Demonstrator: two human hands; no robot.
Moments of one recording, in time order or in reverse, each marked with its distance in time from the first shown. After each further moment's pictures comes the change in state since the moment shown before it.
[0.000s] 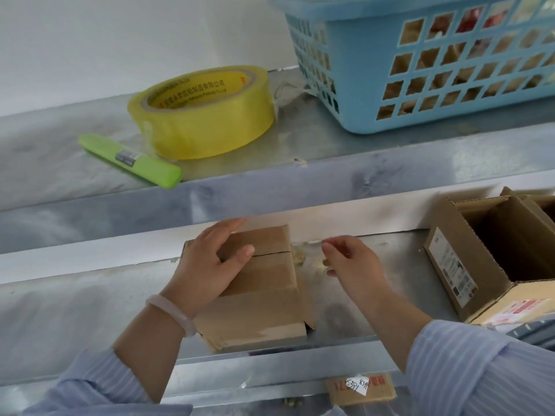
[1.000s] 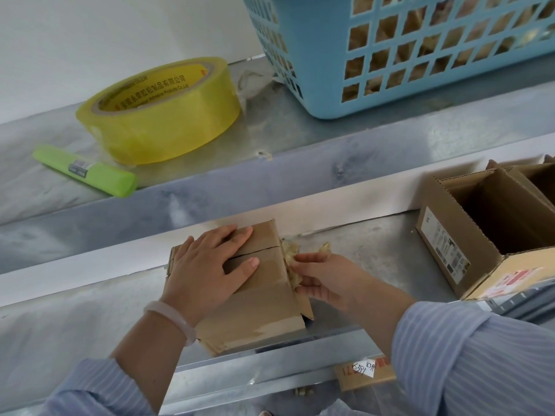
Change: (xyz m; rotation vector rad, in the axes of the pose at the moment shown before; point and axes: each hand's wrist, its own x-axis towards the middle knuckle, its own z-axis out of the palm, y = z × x) left_hand 0.005 -0.004 0.012 0.435 -0.096 0.122; right_hand -0.005 0.008 0.019 0.529 -0.434 0.506
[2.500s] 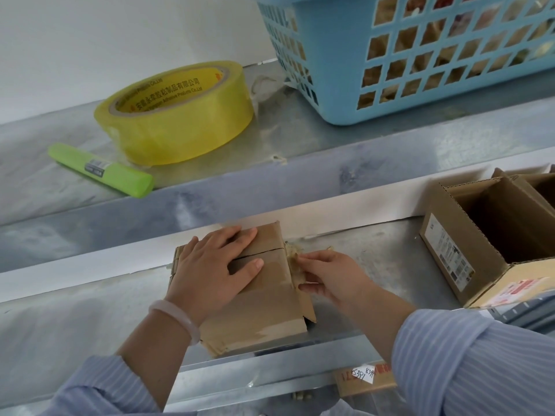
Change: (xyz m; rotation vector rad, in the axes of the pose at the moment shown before) left_hand 0.002 -0.004 0.003 -0.002 0.022 -0.002; right_hand -0.003 0.000 0.004 -0.072 0.084 -0.147
